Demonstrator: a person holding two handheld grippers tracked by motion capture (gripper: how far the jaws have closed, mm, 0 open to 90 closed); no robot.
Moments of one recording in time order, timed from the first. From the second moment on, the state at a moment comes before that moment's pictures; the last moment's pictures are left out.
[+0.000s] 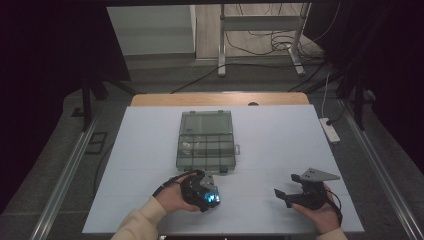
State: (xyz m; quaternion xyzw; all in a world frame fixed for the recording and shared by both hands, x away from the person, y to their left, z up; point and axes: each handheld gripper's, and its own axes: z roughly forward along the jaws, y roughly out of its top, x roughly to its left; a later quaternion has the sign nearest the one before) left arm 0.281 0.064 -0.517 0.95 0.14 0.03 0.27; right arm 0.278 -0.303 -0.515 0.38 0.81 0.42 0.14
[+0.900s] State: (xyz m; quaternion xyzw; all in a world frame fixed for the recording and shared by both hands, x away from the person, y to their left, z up) left arm 0.275 0.091 -0.464 0.91 0.17 0.08 0.36; right arm 0.278 -0.303 -0.515 0.39 0.81 0.42 0.14
